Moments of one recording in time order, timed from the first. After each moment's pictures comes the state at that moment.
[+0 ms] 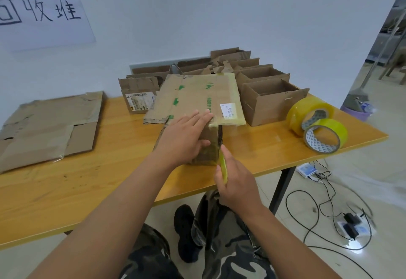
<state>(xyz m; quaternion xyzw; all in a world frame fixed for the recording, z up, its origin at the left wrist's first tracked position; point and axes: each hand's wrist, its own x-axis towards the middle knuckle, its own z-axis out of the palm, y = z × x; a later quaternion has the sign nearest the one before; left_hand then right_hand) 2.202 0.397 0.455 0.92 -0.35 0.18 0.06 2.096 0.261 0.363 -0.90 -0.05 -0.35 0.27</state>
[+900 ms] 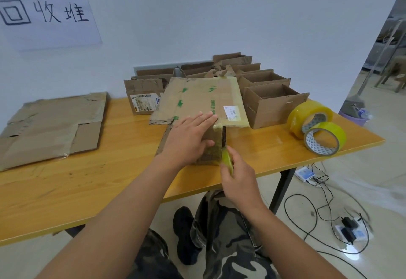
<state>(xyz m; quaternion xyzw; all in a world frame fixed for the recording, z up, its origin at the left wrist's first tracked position) 2.202 0.402 0.447 0.91 -0.35 0.19 0.11 2.086 0.275 0.395 -0.87 0.08 -0.19 0.44</state>
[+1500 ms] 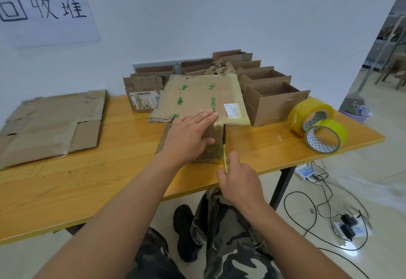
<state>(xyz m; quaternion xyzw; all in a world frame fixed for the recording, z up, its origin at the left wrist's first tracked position) 2.204 0.402 0.446 0.91 -0.34 0.20 0.12 2.082 0.277 0.403 -0.96 0.09 -0.14 0.23</state>
